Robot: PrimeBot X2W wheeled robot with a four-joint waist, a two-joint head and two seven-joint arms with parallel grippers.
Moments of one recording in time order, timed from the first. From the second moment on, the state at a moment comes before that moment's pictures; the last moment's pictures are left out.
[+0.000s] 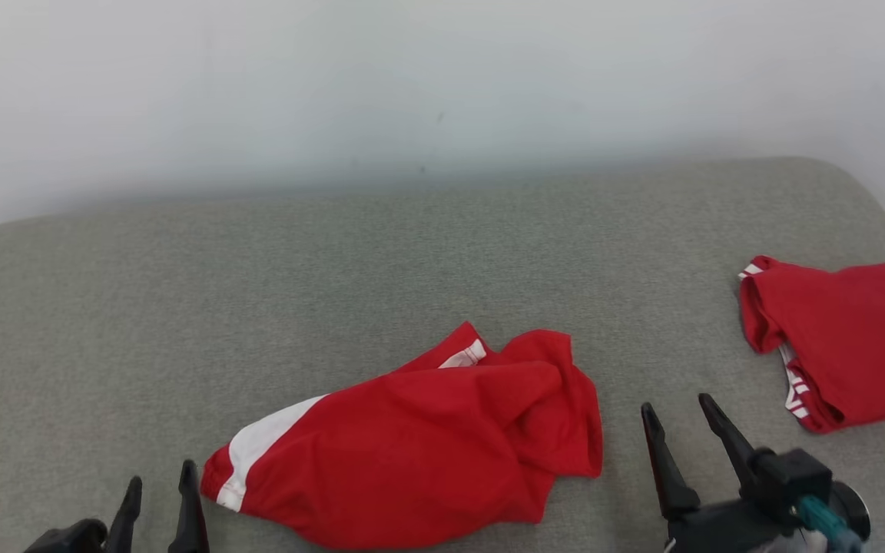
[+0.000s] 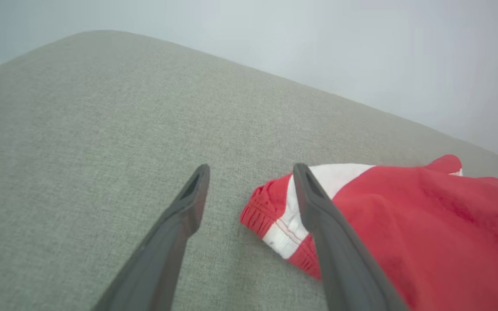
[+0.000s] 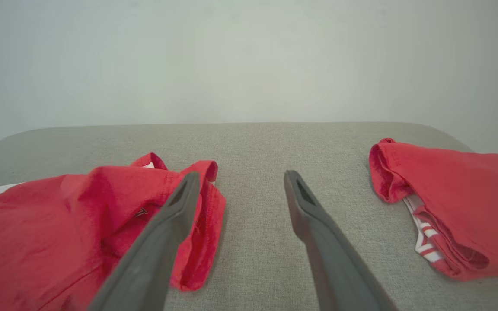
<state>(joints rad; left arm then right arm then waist) -0.07 0.34 -0.29 0.34 -0.79 0.12 -0.25 -0.03 -0.09 0.09 0.20 0.13 0.13 -0.17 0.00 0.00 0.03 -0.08</state>
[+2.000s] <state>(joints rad) 0.10 0.05 0.05 0.13 -0.24 -0.12 -0.26 -0.25 -0.20 0.06 0.17 0.37 0.13 0.45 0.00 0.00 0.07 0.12</state>
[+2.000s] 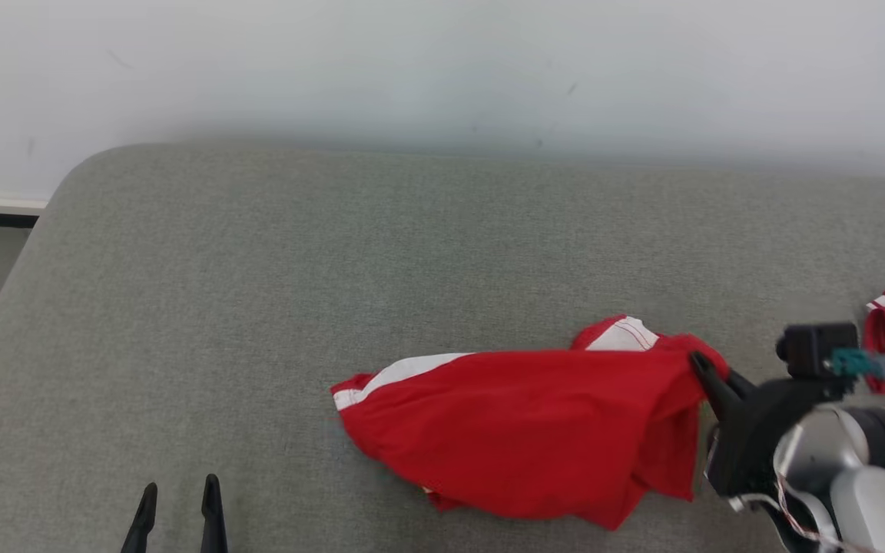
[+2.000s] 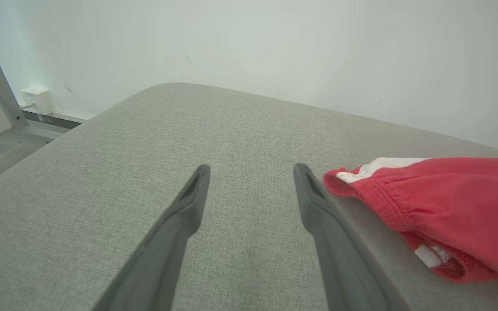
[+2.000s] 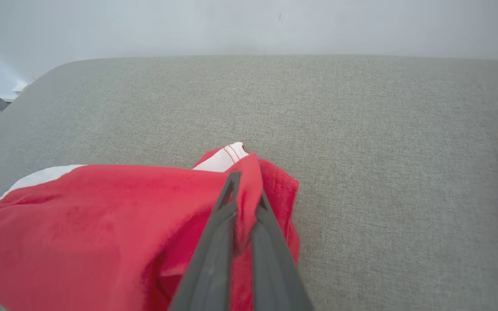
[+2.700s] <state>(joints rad) 0.09 0.05 0.07 0.14 -0.24 -0.12 -0.26 0.13 -0.06 -0.06 0.06 0.29 0.13 0.45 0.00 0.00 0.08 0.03</state>
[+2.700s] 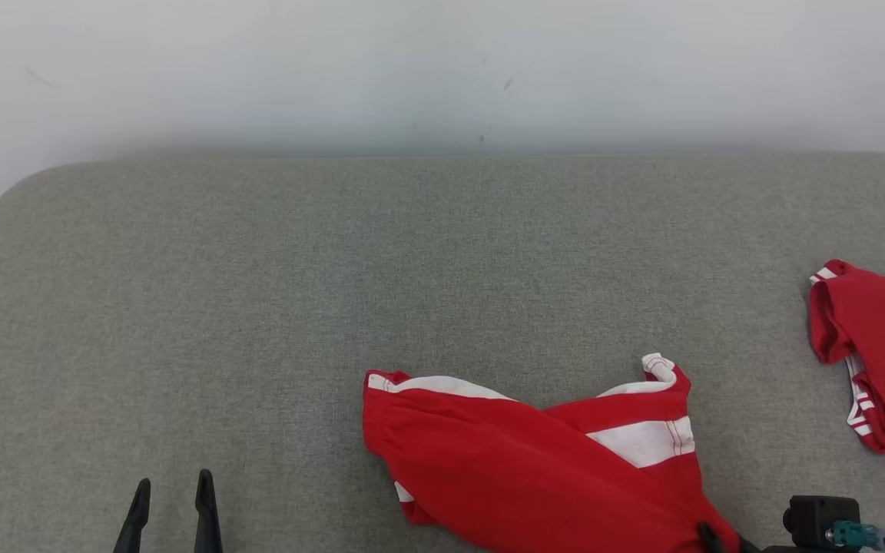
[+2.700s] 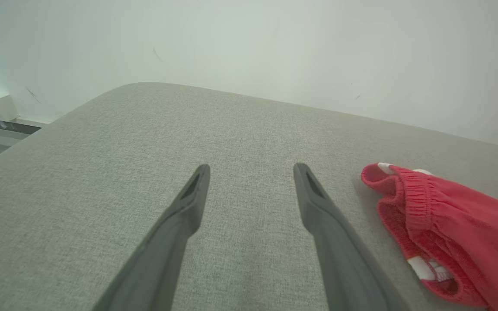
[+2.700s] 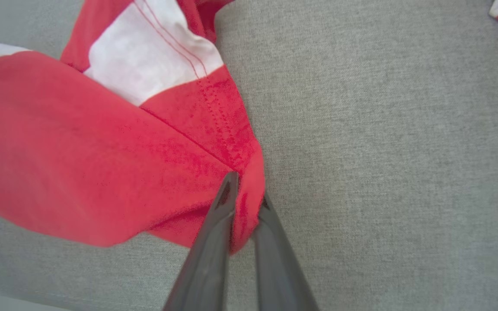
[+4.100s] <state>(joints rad) 0.10 0.05 0.06 0.15 -0.24 -0.13 -0.26 -0.19 -0.11 -0.04 0.21 0.34 0.13 0.35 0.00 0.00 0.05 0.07</state>
